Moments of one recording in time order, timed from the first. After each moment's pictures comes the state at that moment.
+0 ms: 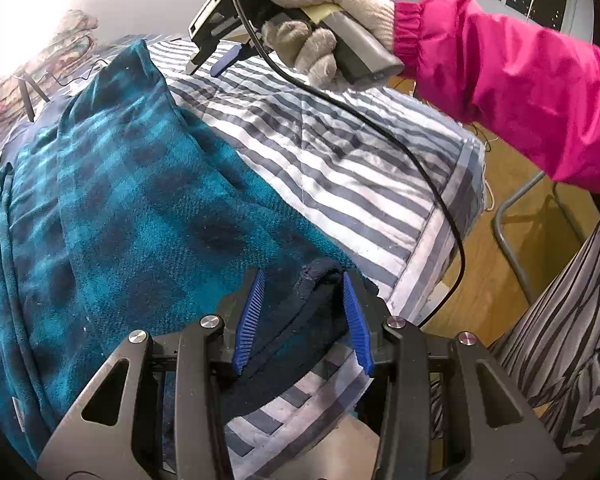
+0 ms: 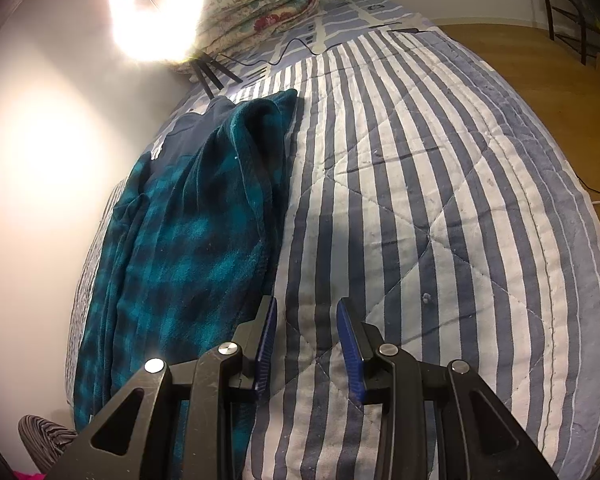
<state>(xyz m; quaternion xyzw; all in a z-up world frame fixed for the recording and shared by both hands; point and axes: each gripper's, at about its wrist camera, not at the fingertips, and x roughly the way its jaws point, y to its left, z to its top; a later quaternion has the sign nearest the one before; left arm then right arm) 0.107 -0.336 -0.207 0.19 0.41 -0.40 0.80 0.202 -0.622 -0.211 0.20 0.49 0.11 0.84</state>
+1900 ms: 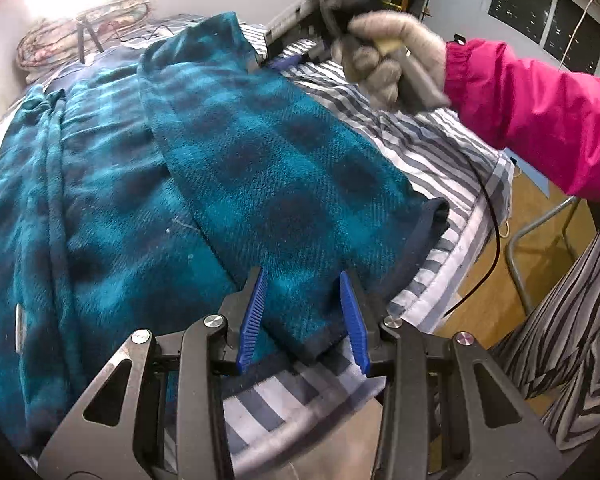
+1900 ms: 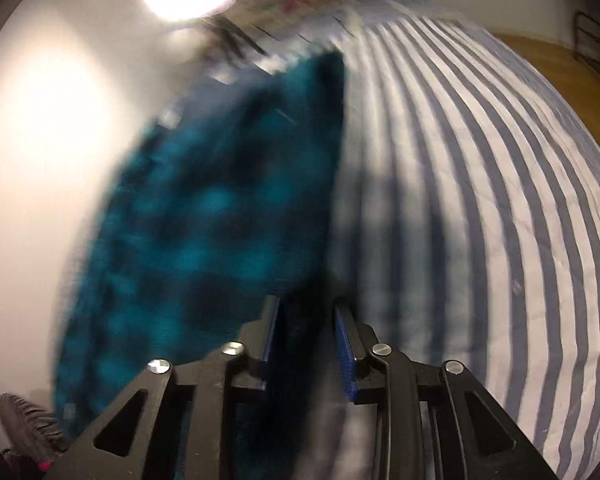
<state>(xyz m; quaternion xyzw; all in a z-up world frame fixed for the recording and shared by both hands) 0.117 -0.254 -0.217 0.11 0.43 -0.35 0.82 0.206 -0.577 -0.242 0.16 0.50 0.13 0.84</state>
